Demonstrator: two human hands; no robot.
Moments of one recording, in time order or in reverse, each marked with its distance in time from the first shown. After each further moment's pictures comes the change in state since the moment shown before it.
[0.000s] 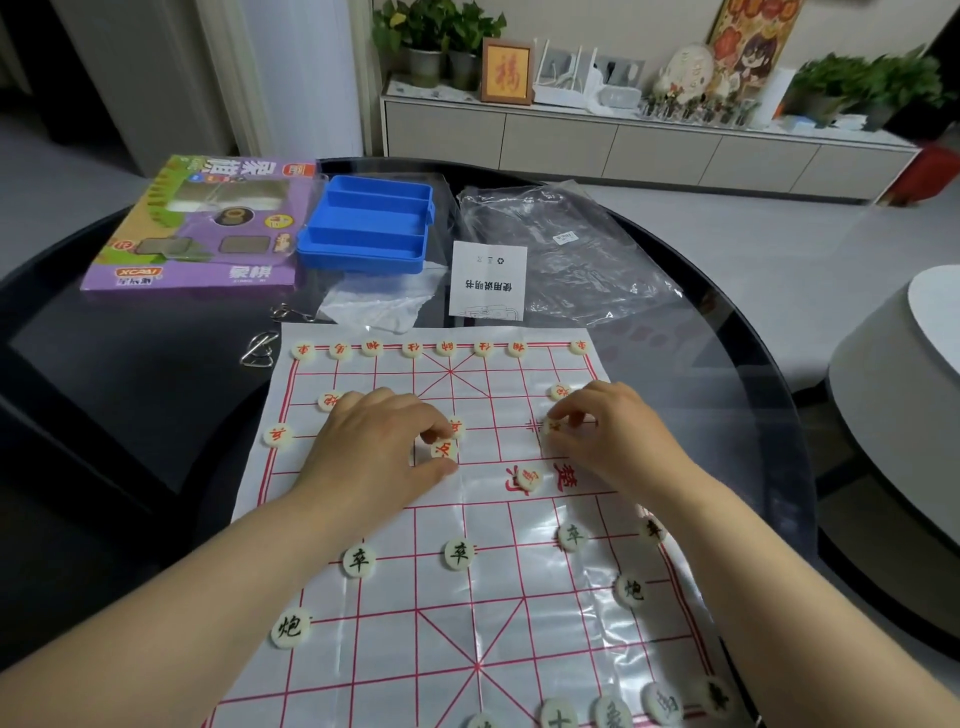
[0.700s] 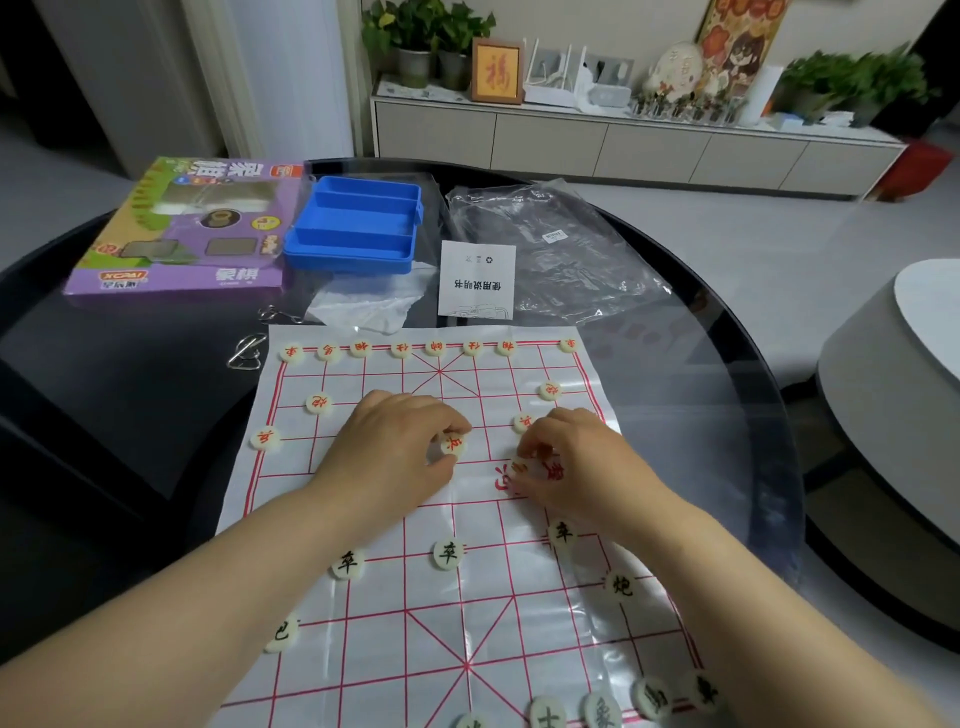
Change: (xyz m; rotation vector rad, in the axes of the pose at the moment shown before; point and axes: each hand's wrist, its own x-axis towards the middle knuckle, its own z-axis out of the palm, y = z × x) left_hand 0.007 0.015 0.004 -0.048 -0.048 0.016; right_hand -0.020 -0.016 0.006 -0.049 -0.117 -0.108
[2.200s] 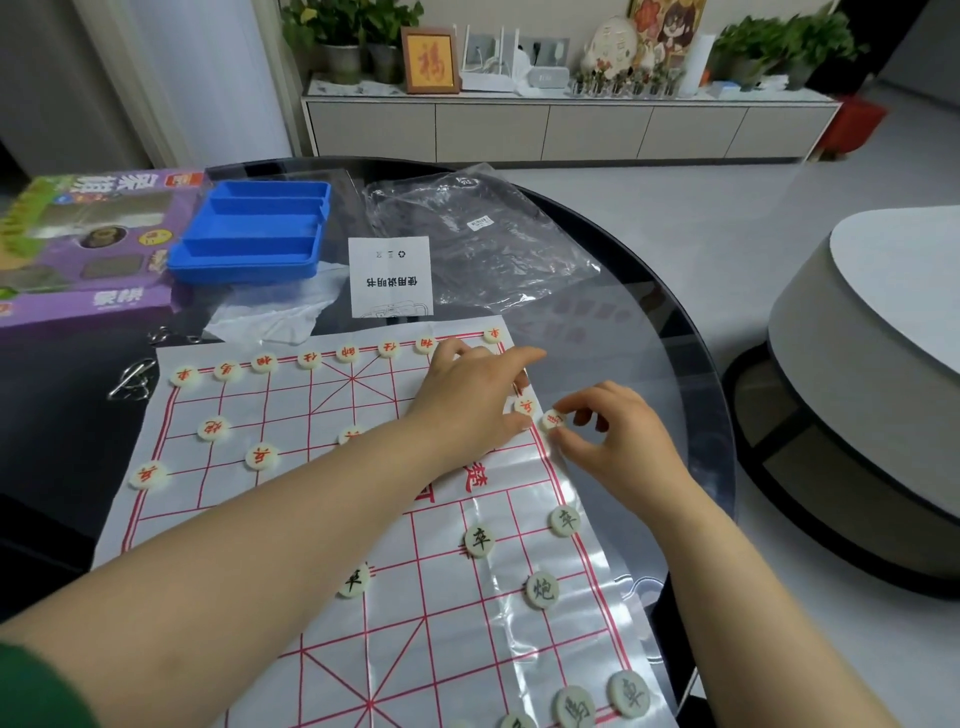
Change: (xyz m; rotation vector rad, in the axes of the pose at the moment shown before) left_hand 0.084 0.077 0.051 0.022 -0.091 0.118; right_hand -0.019 0.086 -0.005 0.218 0.347 0.208
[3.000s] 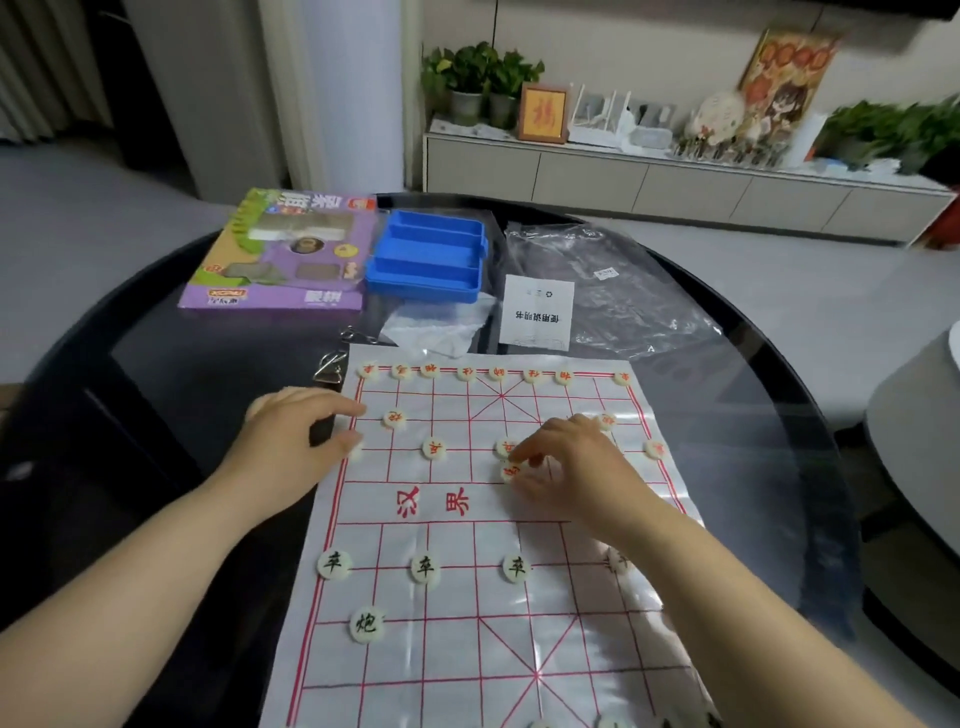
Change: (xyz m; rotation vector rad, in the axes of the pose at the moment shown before) left_hand -0.154 -0.166 -0.080 -0.099 0.304 -0.412; right_hand 0.007 -0.126 0.051 -0.192 -0.360 -0.317
